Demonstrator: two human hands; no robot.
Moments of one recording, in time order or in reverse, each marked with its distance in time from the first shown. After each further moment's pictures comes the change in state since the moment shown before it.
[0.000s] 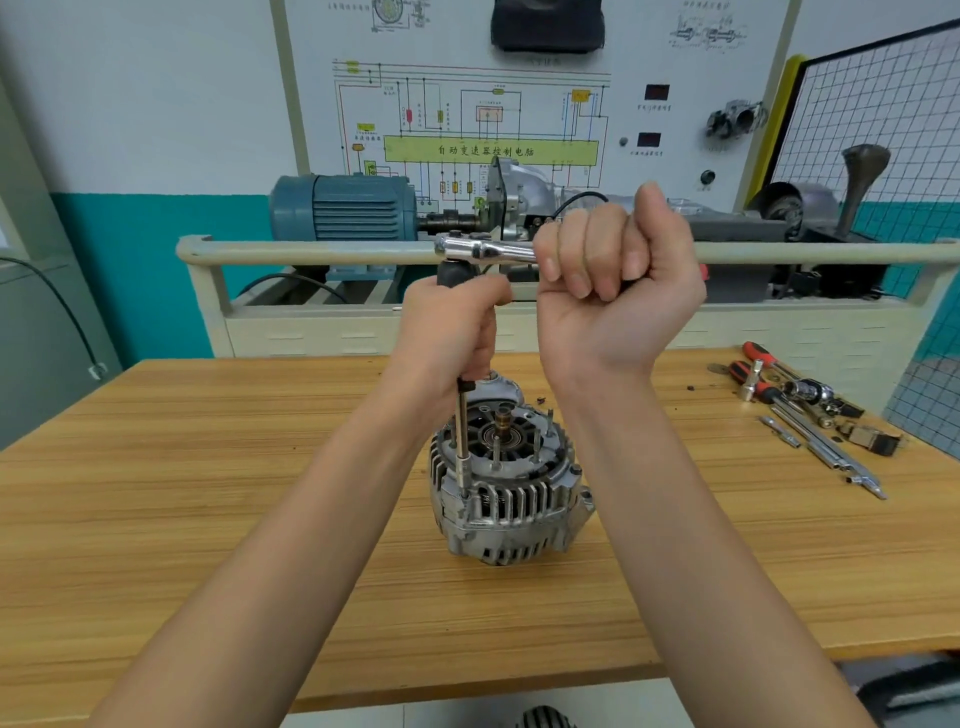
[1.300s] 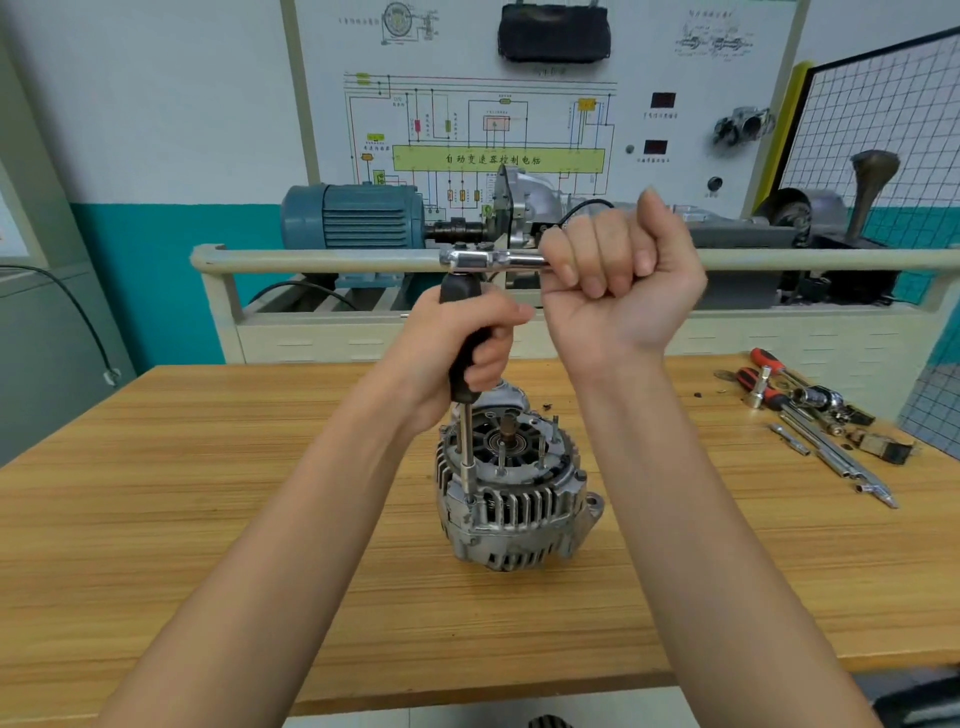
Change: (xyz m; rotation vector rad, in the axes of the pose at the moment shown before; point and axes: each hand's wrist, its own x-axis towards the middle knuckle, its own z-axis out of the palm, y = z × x) left_hand 0.001 0.000 -0.017 -0.060 -0.334 0.026; right_hand 0.012 -0.007 -0.007 0.165 0.057 0.152
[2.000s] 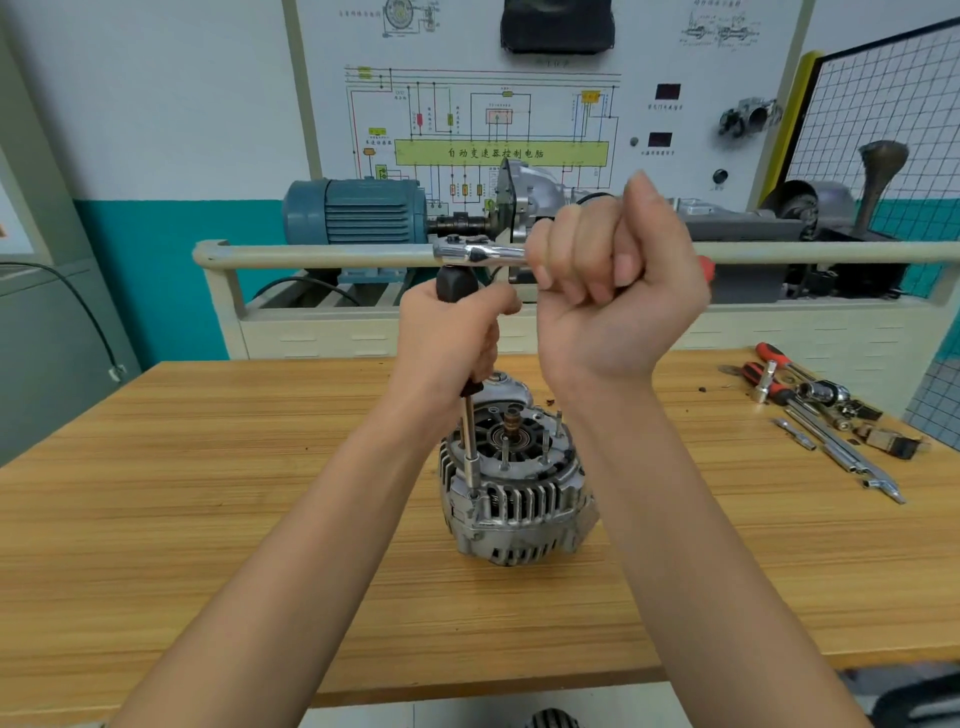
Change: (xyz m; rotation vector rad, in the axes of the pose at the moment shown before) left_hand 0.000 -0.007 0.012 0.065 0.360 0.080; right_hand -0.015 0.016 0.013 -0.279 -0.195 -0.231
